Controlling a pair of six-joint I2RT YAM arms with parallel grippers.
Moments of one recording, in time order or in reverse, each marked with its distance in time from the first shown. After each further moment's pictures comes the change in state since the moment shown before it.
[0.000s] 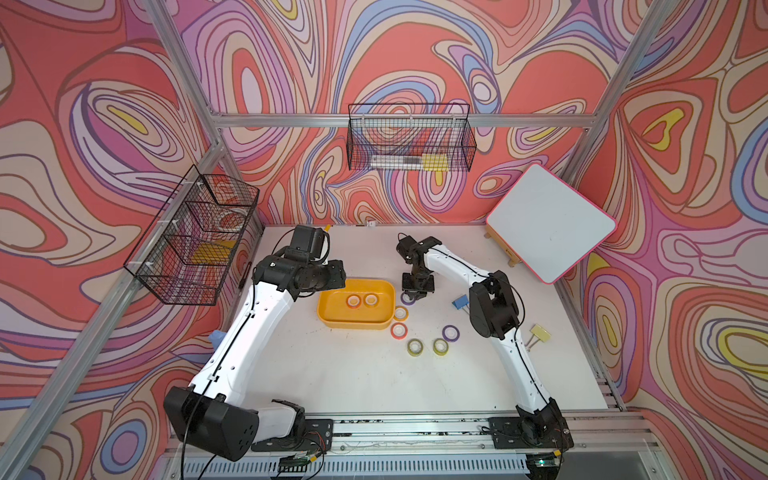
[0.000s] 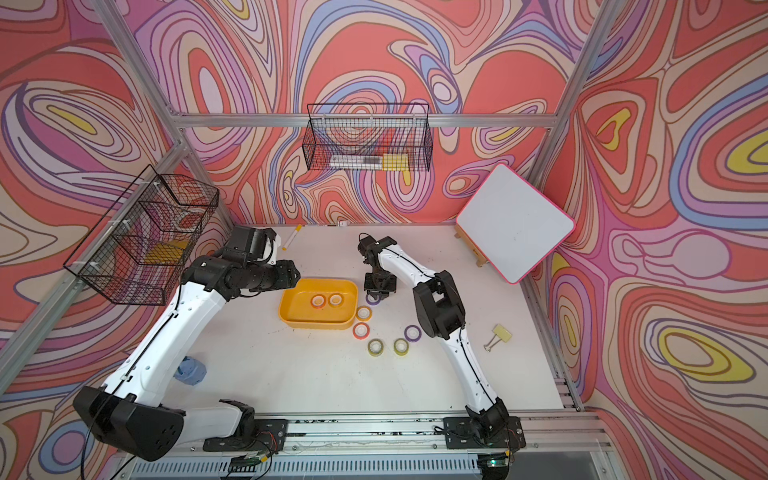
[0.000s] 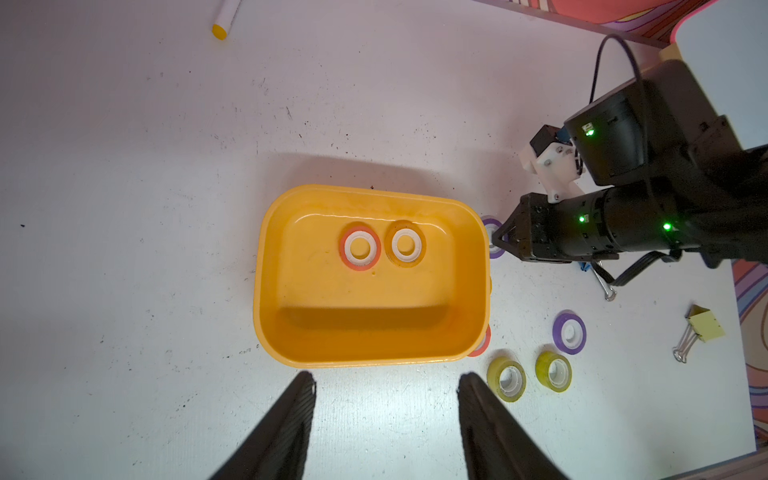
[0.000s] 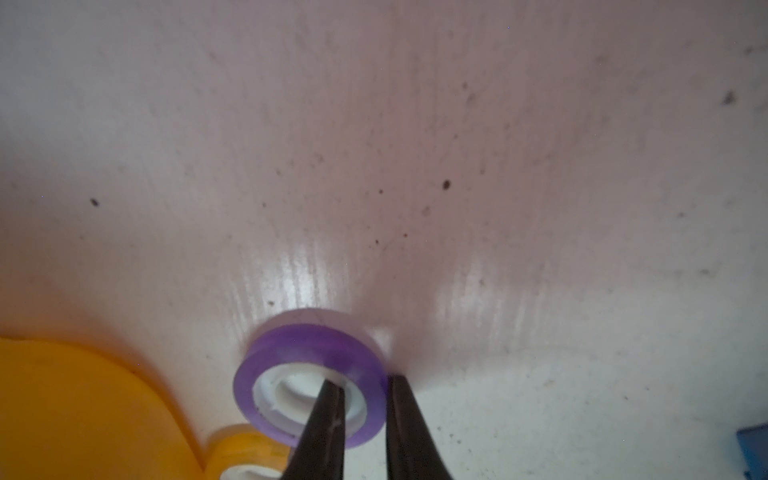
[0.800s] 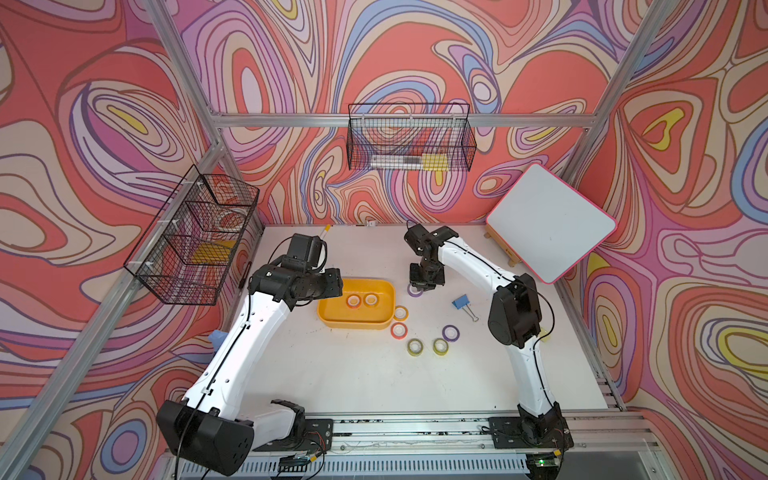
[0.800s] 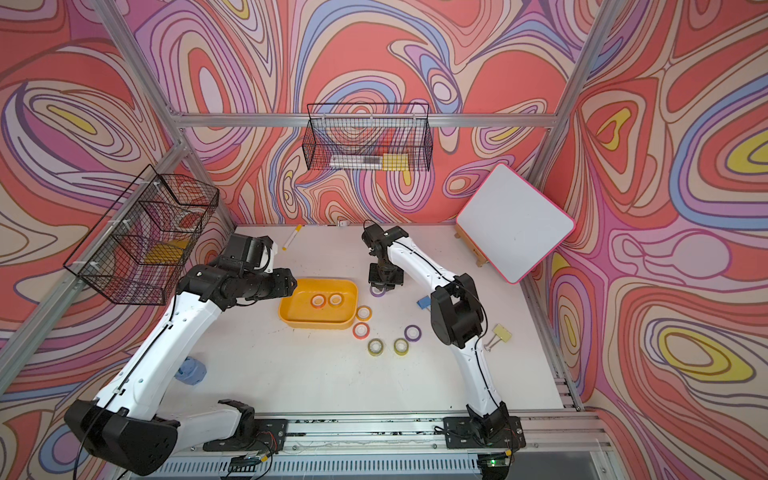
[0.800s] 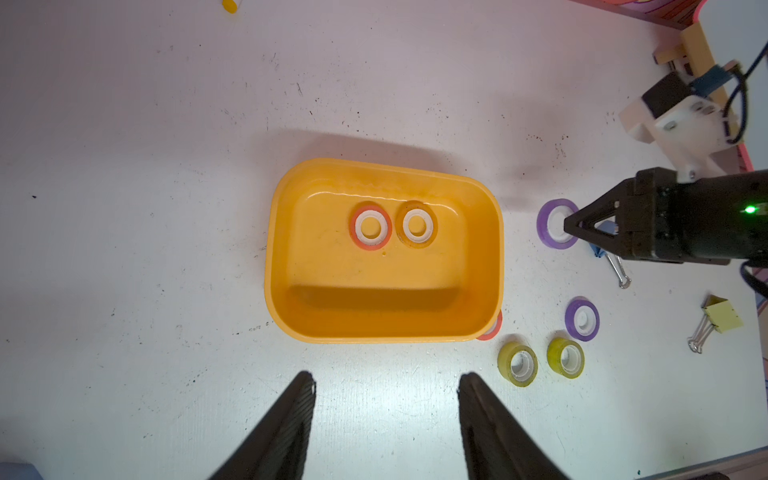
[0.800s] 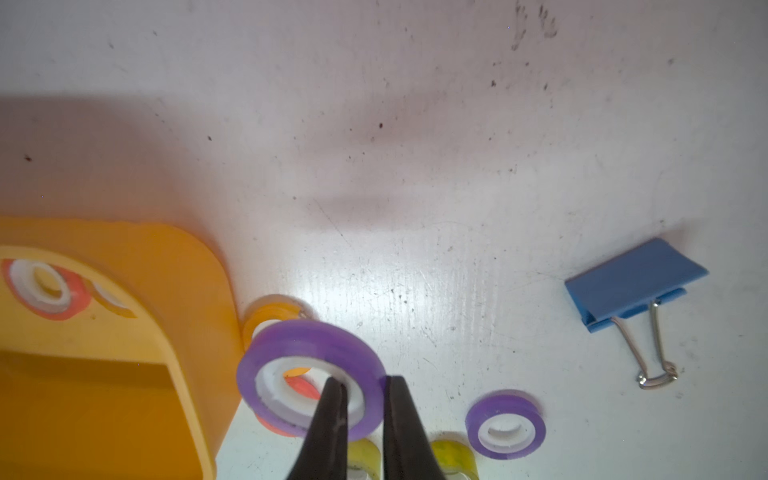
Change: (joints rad) left arm 0.000 -0.068 -0.079 -0.009 -0.012 -0.005; right arm 0.000 -0.229 -0.072 -0.059 0.044 0.002
